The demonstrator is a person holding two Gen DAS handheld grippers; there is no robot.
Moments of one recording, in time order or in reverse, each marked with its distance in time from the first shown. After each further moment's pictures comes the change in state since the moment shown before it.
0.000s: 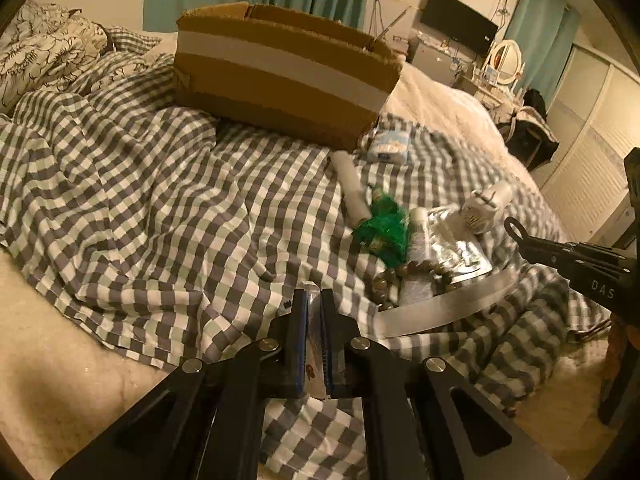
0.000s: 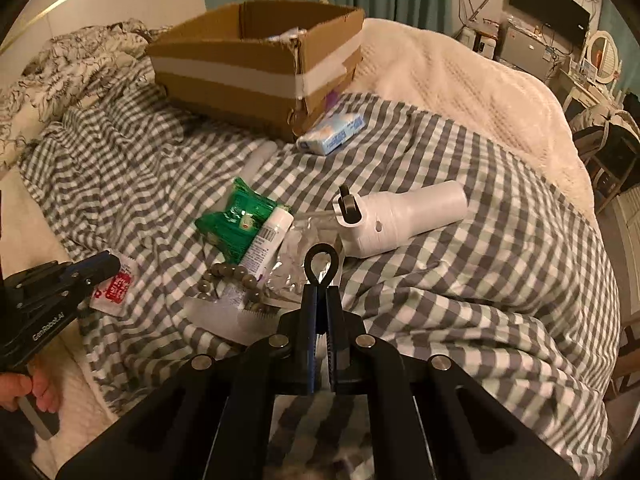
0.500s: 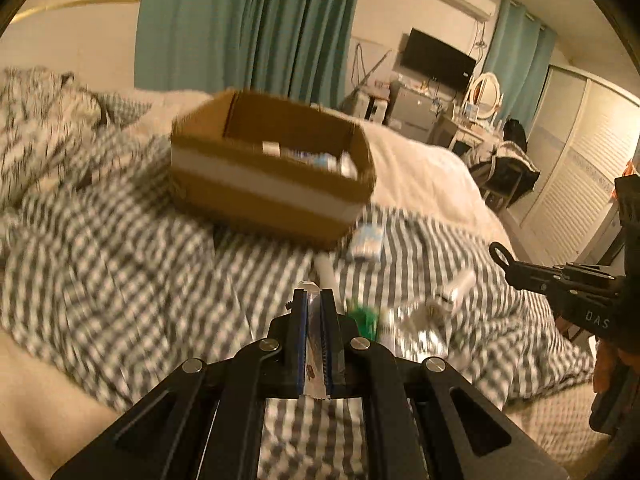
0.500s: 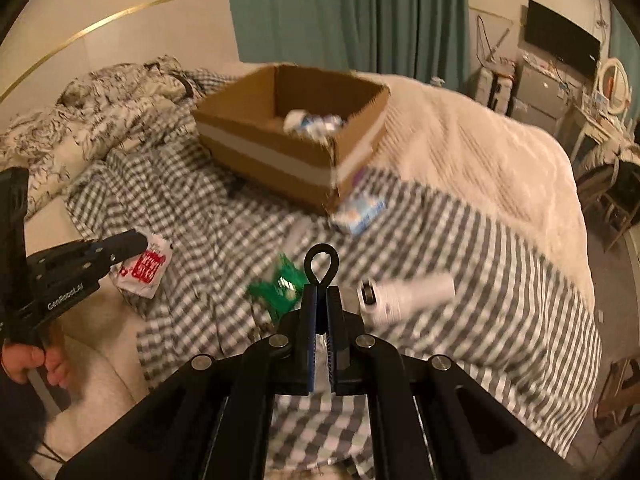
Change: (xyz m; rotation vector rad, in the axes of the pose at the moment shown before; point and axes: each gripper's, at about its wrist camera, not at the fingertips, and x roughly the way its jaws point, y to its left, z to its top) left arm -0.060 -0.007 0.087 0.047 -0.169 -0.032; right arm -0.068 0.015 0.064 -0.065 -0.136 0.088
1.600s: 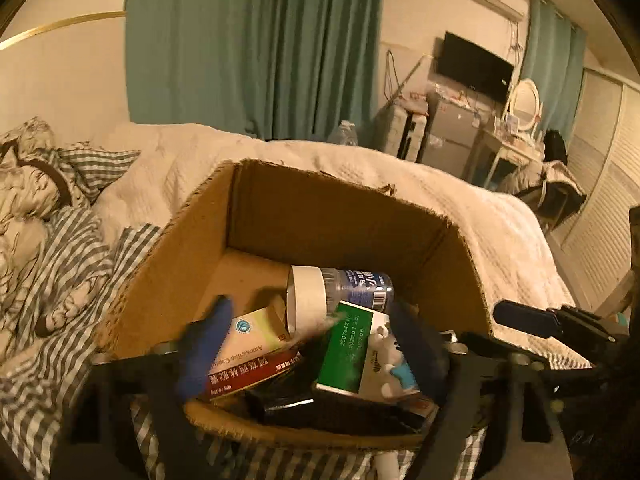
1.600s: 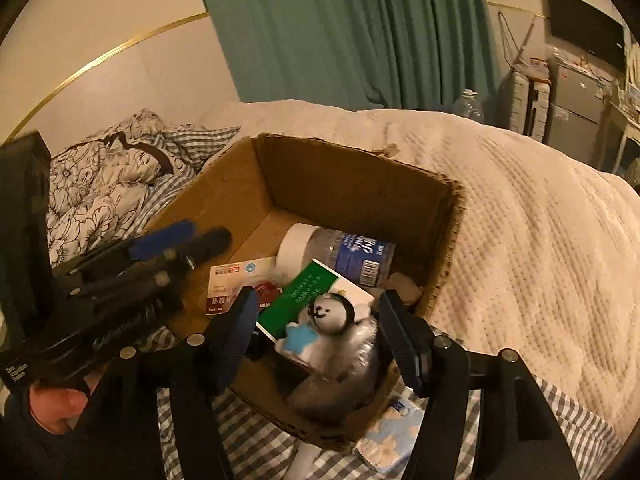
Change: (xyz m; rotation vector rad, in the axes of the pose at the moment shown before) left arm 0.168 0.040 0.173 -0.005 -0.037 0.119; right arm 0.175 -0.035 0.182 0.106 -0.052 0.125
